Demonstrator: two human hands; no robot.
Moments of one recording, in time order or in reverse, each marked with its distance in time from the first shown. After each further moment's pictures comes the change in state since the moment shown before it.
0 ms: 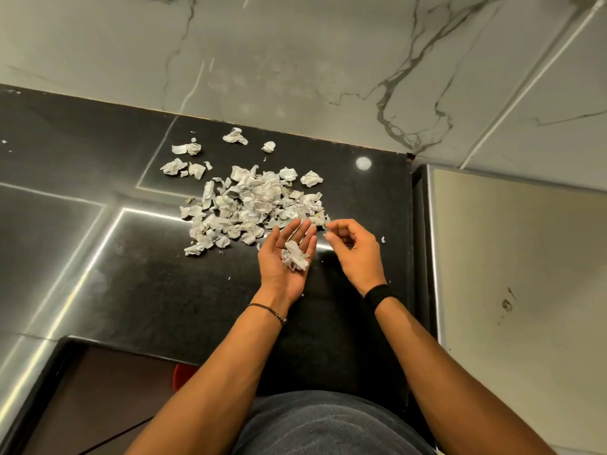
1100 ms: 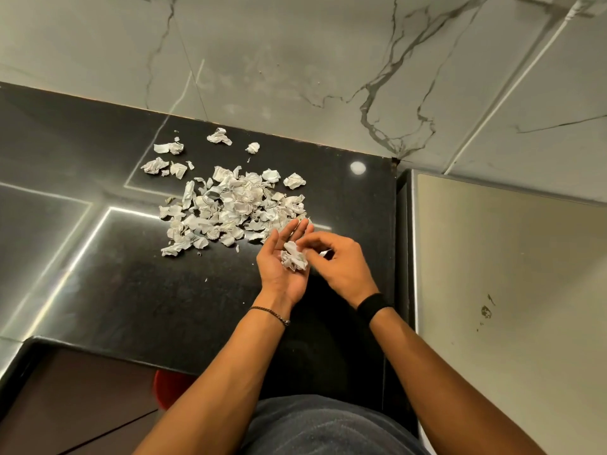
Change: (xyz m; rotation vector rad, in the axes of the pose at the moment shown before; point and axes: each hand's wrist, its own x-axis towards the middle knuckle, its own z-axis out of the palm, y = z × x) left_hand 0.008 -0.038 0.020 -0.142 -0.040 0.017; right_hand -0.012 -0.021 -0.028 -0.001 -0.235 -0.131
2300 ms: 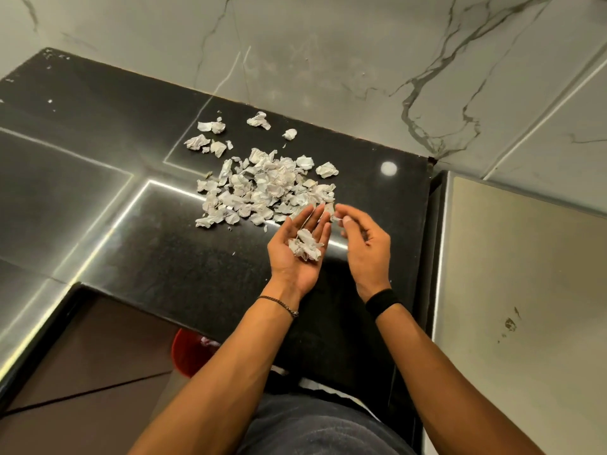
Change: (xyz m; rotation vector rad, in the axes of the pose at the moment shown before) left_hand -0.033 0.016 -0.005 -0.056 -0.076 0.047; right_hand -0.002 -0.005 0.020 0.304 0.268 0.091
